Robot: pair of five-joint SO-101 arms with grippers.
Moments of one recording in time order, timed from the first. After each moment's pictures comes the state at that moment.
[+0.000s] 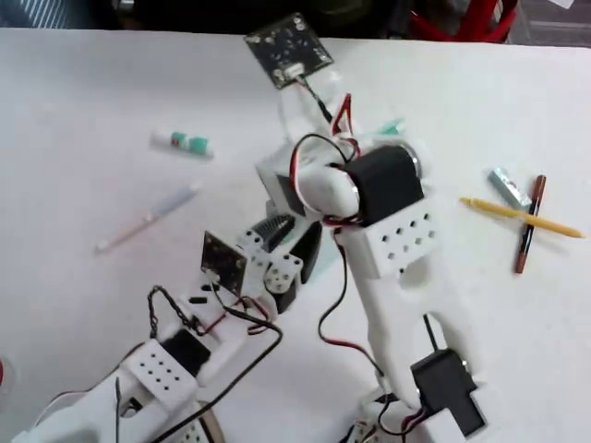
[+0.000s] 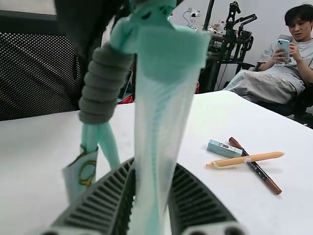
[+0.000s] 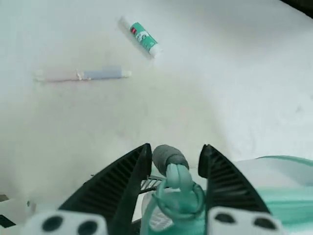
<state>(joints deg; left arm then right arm) 35.5 -55.5 90.3 -18.9 11.4 -32.3 -7.9 -27.7 98.2 7.8</state>
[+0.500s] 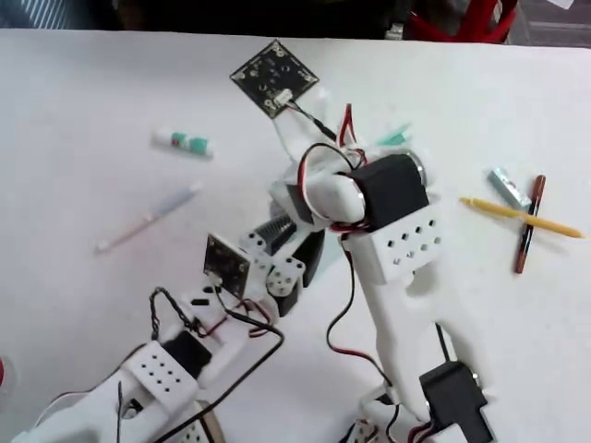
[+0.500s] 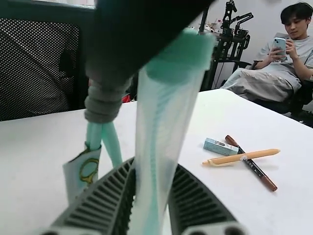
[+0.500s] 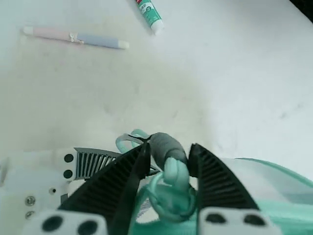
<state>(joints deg) 35.8 -55.5 90.5 -18.9 11.4 -30.7 -11.9 -18.5 97.9 20.7</state>
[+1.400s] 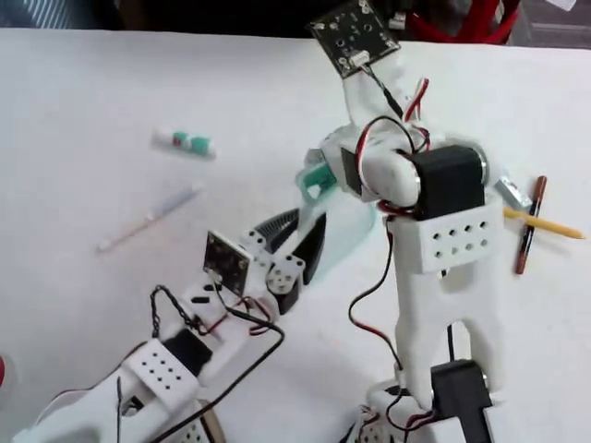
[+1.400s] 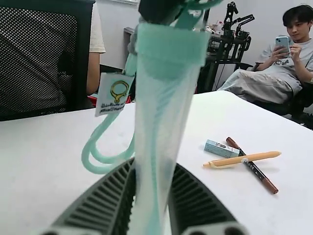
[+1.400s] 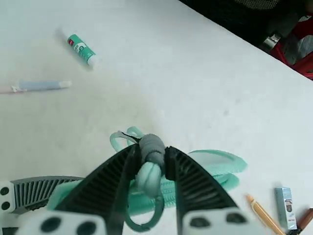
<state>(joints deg) 35.6 -55.5 90.2 -18.9 11.4 -16.6 -11.9 -27.5 95.4 17.3</state>
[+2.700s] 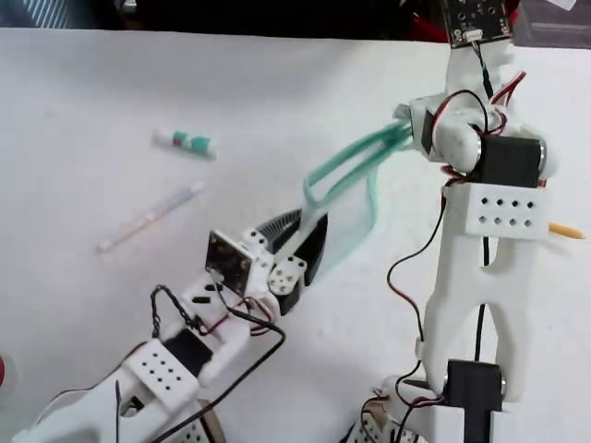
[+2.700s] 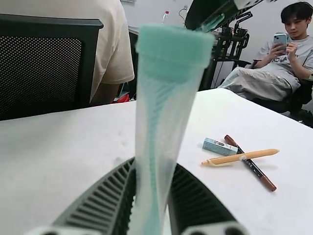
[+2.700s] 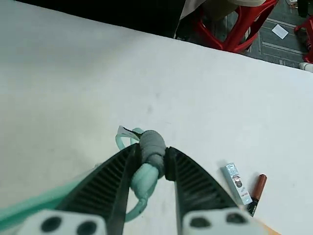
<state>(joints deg) 35.8 -55.5 89.8 -17.6 11.4 3.4 -11.9 -15.5 76.8 16.5</state>
